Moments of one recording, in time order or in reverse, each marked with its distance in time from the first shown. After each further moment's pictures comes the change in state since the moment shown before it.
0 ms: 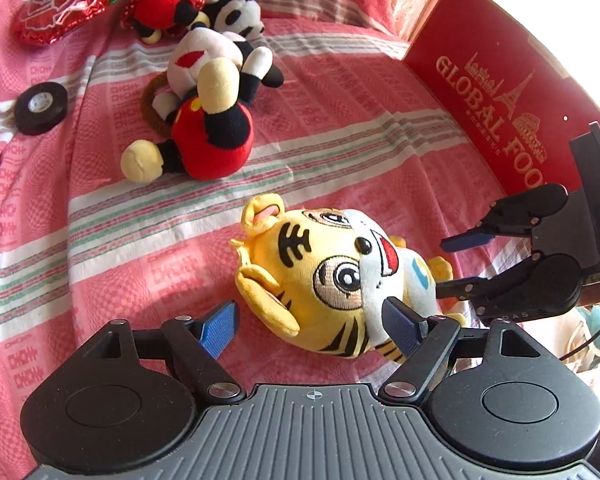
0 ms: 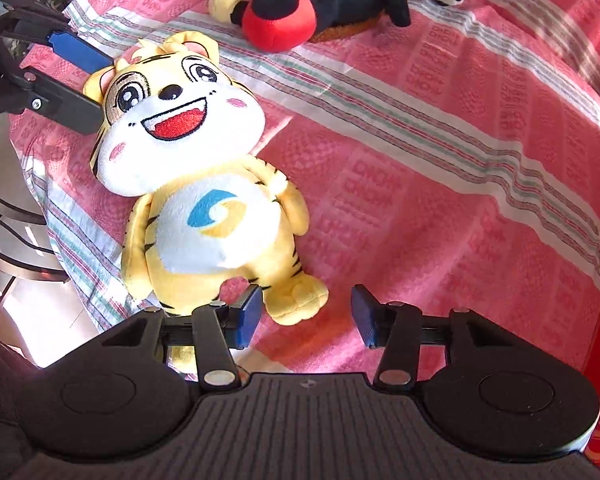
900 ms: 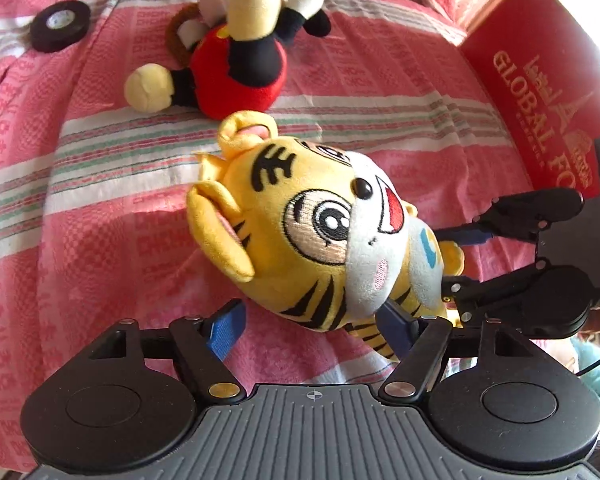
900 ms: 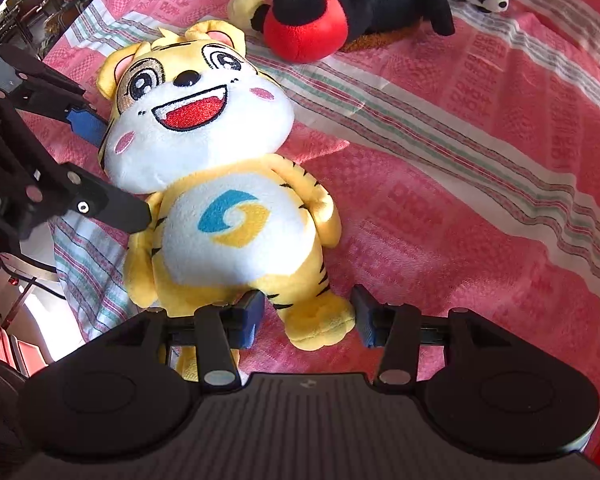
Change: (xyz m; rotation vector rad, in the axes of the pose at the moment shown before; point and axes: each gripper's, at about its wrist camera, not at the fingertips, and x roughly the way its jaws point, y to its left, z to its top) left arm 0.037 0.006 -0.001 -0.214 0.076 0.037; right arm 0.030 -0.011 0.022 -0.015 -0.003 0.084
